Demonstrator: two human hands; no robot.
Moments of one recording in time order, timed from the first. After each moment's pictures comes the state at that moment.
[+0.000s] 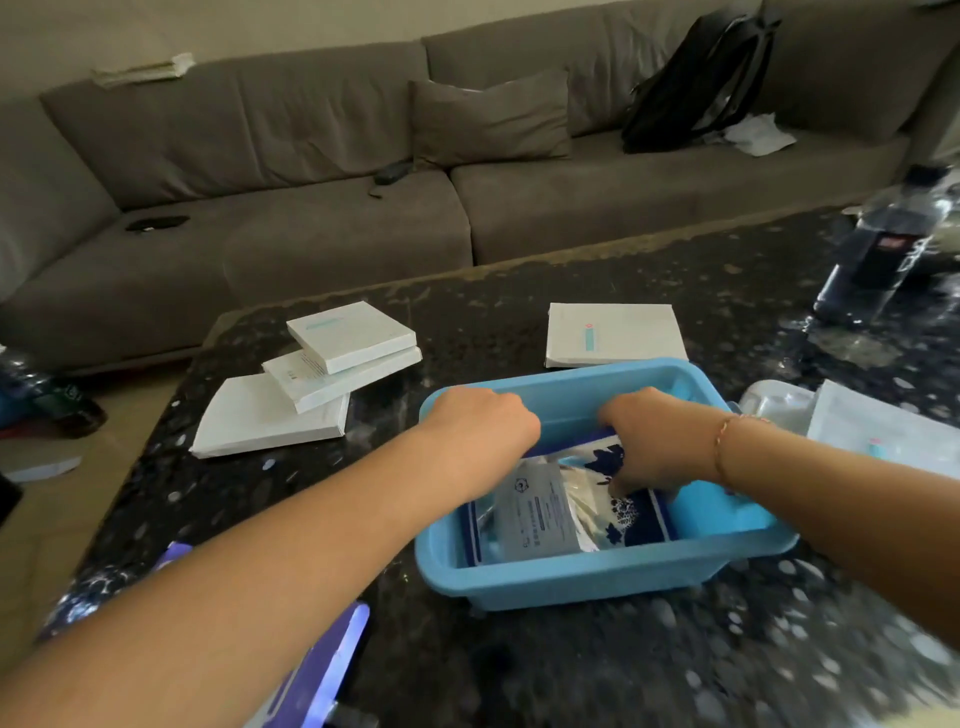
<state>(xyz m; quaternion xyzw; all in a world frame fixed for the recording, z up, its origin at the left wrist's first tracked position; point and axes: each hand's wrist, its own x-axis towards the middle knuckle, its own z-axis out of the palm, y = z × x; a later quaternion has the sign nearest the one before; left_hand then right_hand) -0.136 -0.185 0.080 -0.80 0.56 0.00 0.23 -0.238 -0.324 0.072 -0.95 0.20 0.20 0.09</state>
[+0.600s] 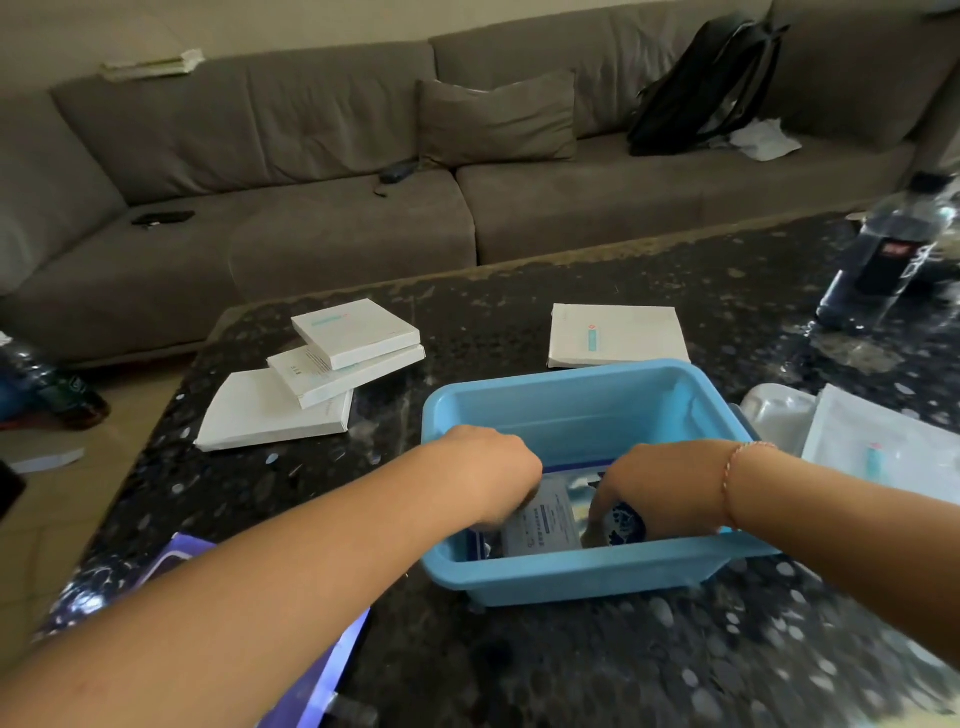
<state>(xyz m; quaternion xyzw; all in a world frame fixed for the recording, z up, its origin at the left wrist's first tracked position) -0.145 -0.179 0.063 -0.78 0.56 0.13 0.26 -0.252 -0.318 0.057 -0.95 0.00 0.32 0.00</state>
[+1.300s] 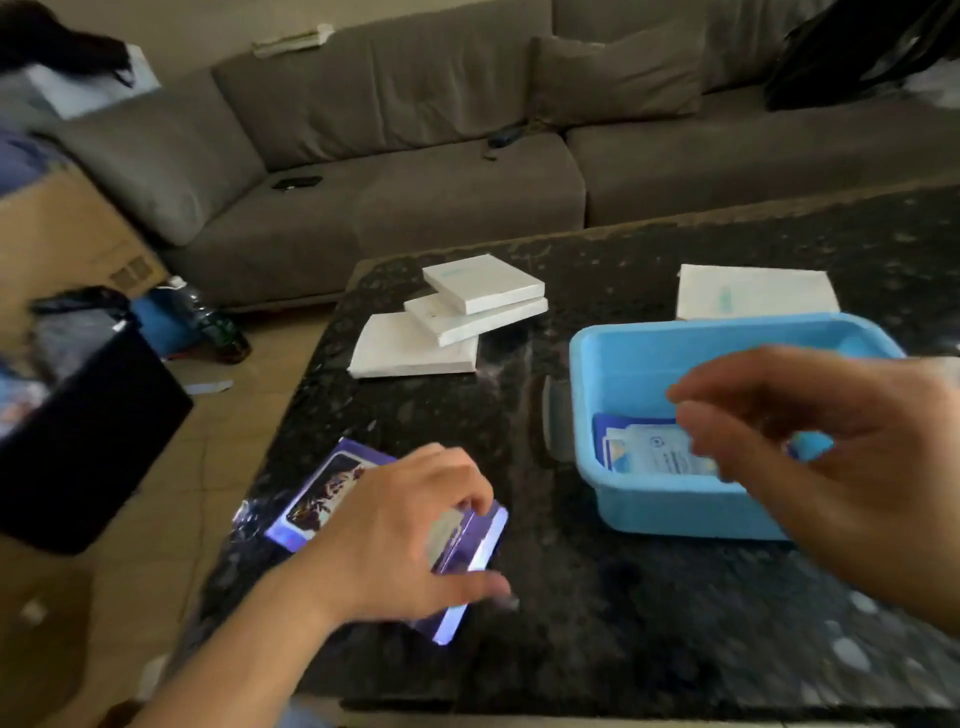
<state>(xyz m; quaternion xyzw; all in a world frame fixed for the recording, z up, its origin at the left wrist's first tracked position) -0.152 0.042 0.045 -0.80 0.56 -0.04 -0.20 -0.309 -0.204 0.109 -0.88 -0.03 -0.33 0.34</state>
